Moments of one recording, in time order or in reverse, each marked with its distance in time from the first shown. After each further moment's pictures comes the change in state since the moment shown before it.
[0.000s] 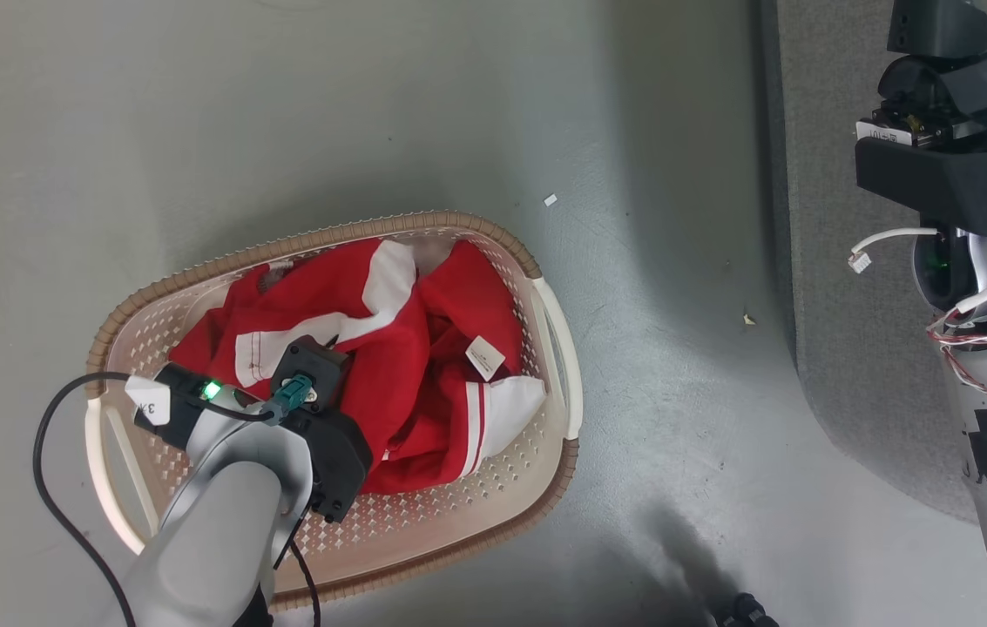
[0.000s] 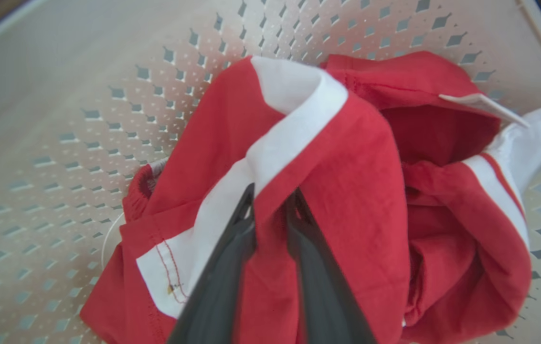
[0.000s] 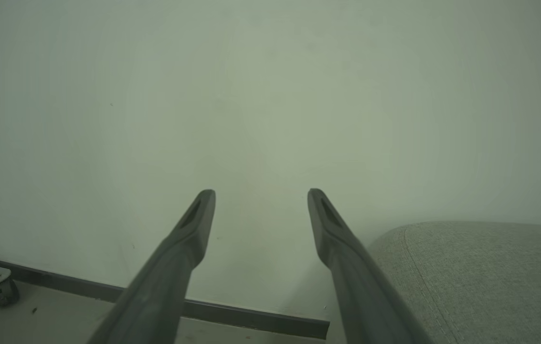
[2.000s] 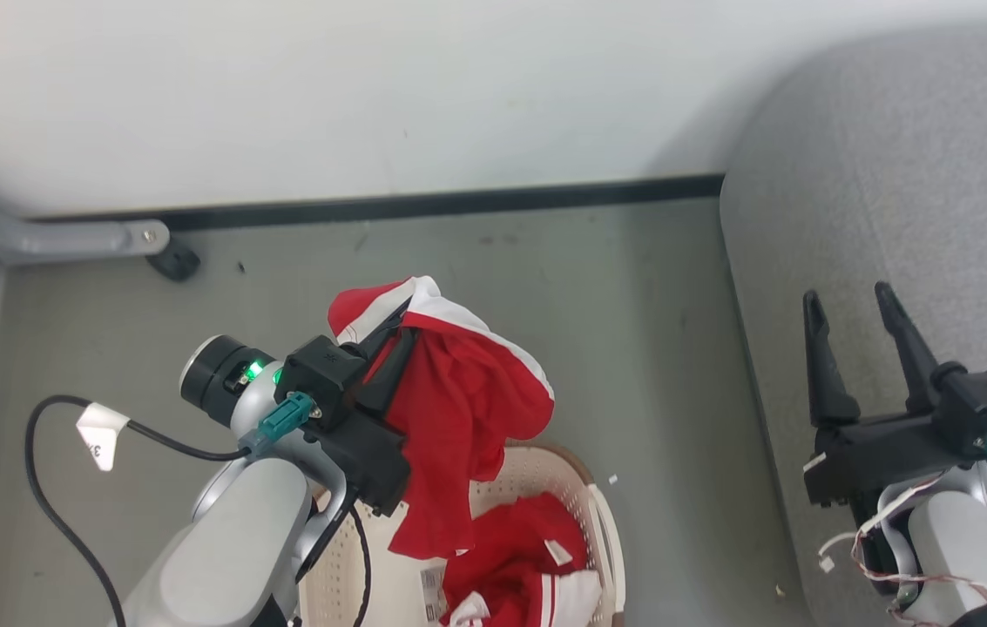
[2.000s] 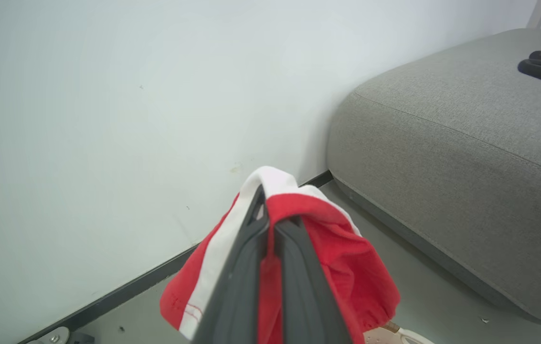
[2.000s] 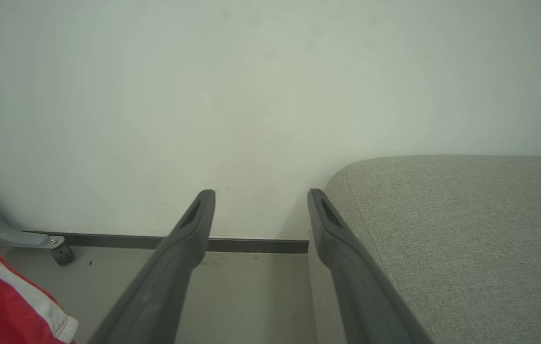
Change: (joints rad) left arm 0.033 0.057 -0.160 -0.261 -0.251 -0.030 -0.178; right arm 0.469 0.001 -0.046 0.387 0.039 0.024 -0.035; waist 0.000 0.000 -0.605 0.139
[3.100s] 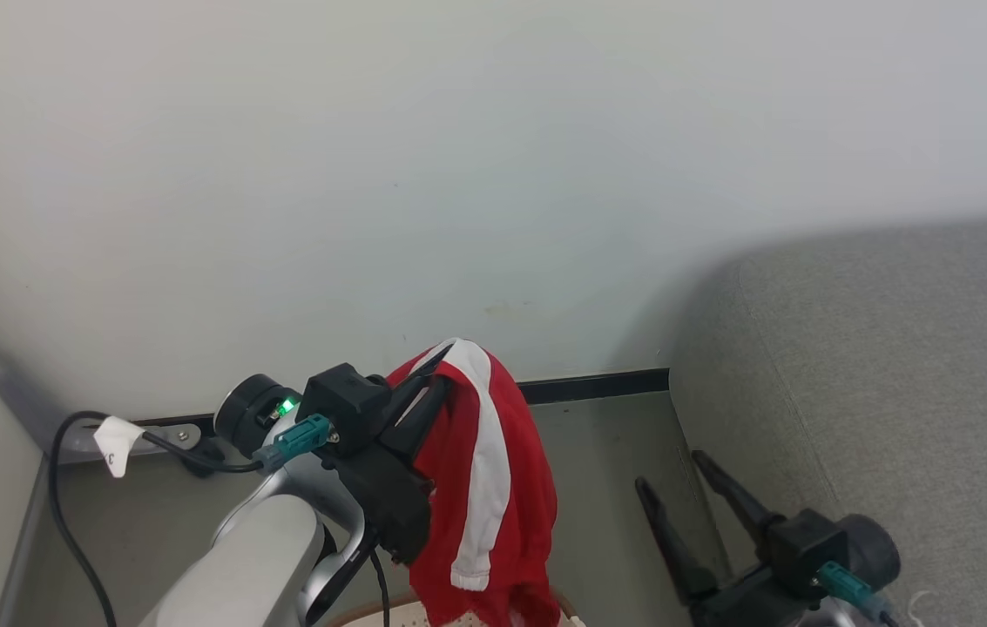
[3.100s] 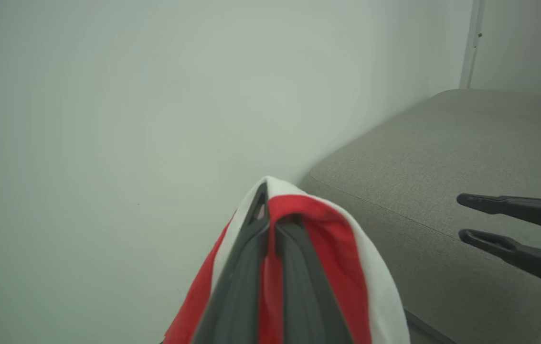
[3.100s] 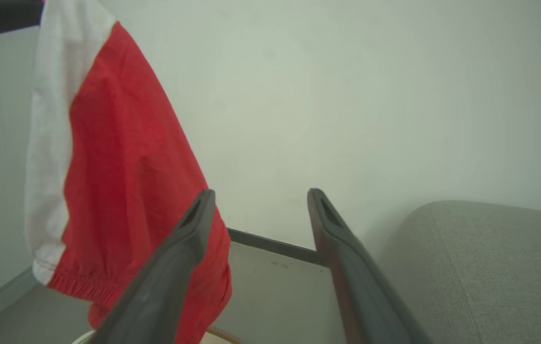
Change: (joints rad) left arm 0.058 0.065 -0.126 -0.155 -0.195 0.000 0.126; right arm 0.173 0.057 0.226 0.037 -0.053 0.103 0.000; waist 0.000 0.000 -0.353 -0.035
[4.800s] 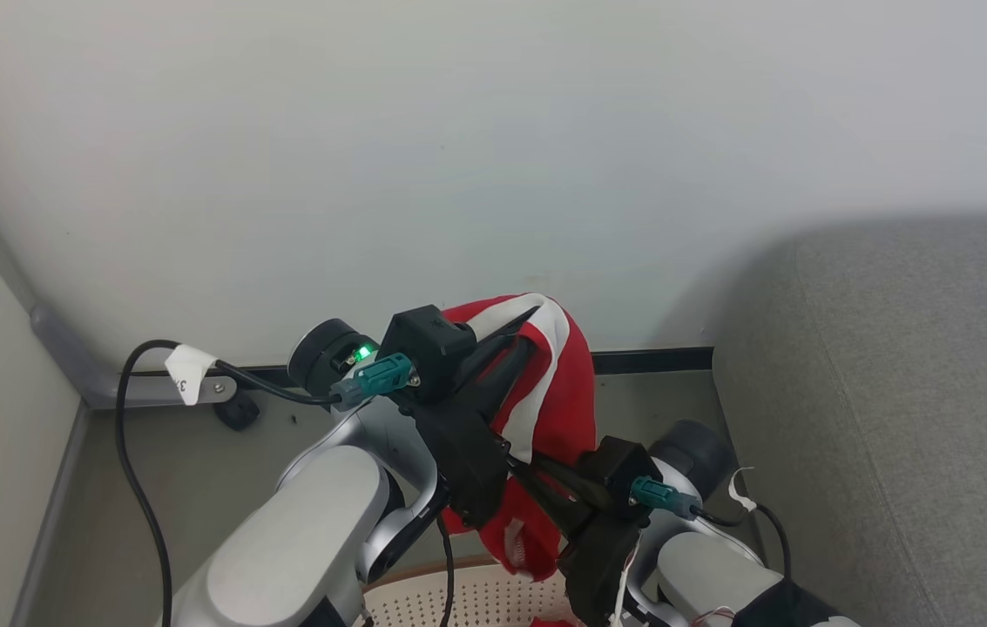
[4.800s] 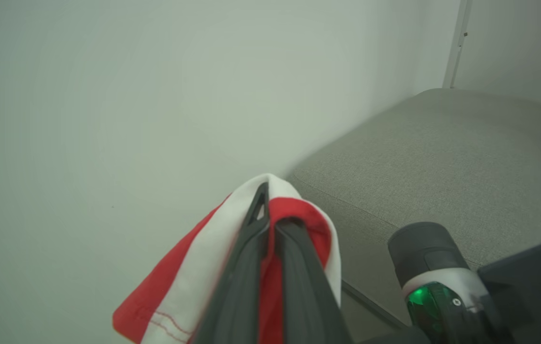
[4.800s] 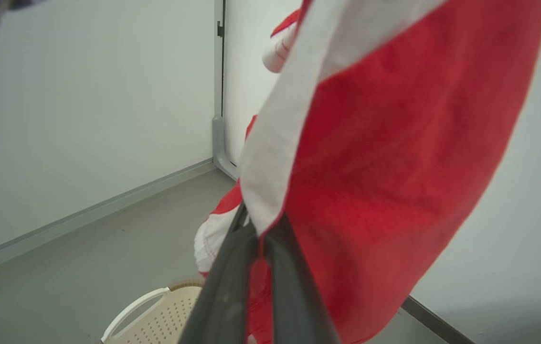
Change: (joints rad) left arm -0.099 -0.074 -0.048 -0.066 -0.051 0.000 0.148; right arm -0.429 0.078 0.553 0.359 0.182 0.020 0.007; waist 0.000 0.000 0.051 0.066
